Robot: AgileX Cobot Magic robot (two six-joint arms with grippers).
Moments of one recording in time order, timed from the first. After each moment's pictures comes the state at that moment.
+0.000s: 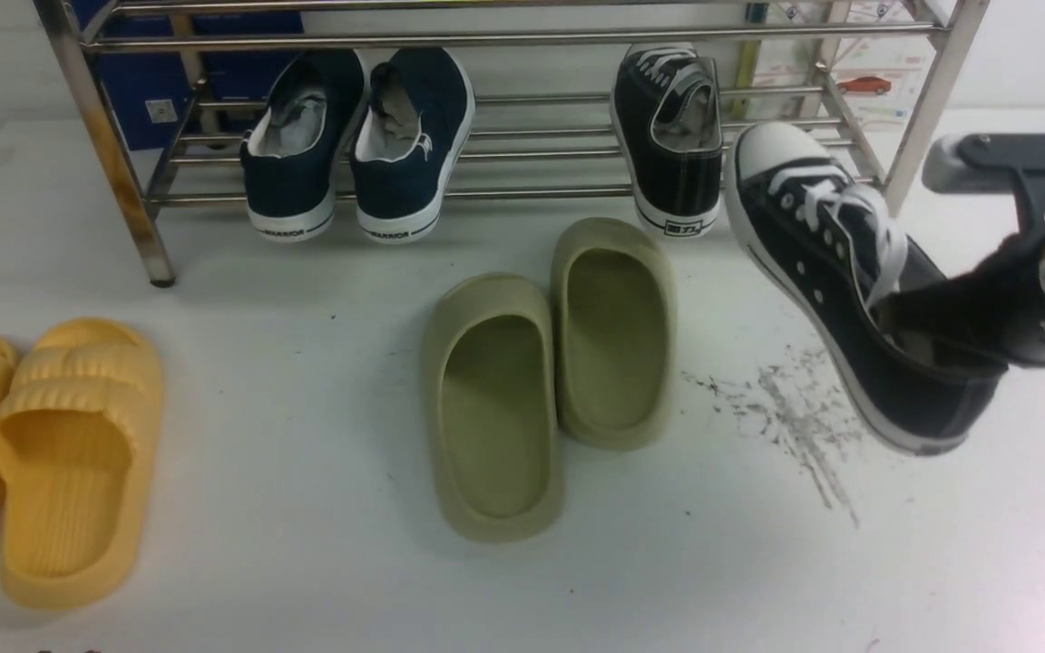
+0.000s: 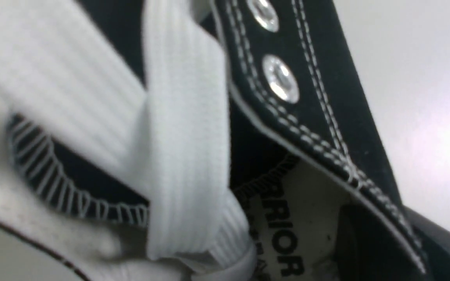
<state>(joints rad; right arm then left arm) 0.30 1.49 -1.07 -0.23 0.65 0.54 -0.17 -0.01 0.03 0.01 0.41 -0.19</state>
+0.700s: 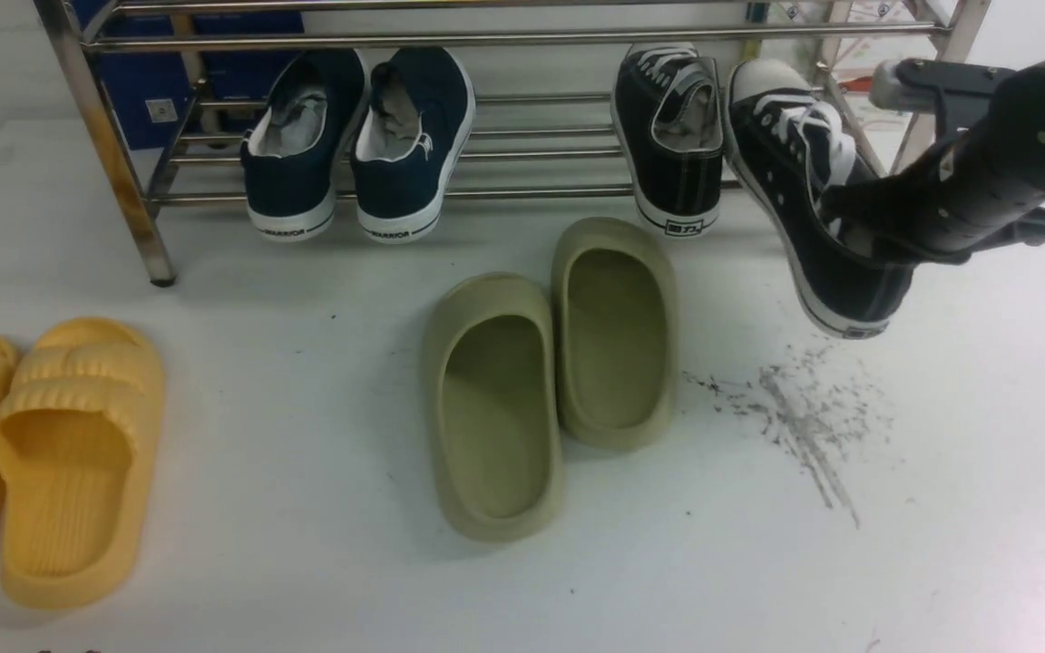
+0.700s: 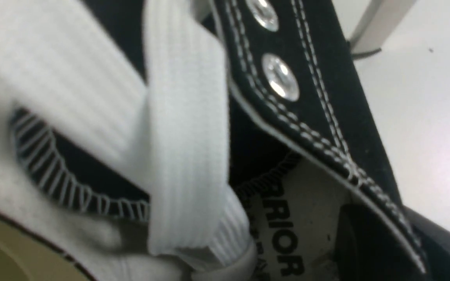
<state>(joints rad) 0.19 1.86 -1.45 -0.14 0.59 0.51 -0.17 -0.01 0.03 0.01 0.41 -0.19</state>
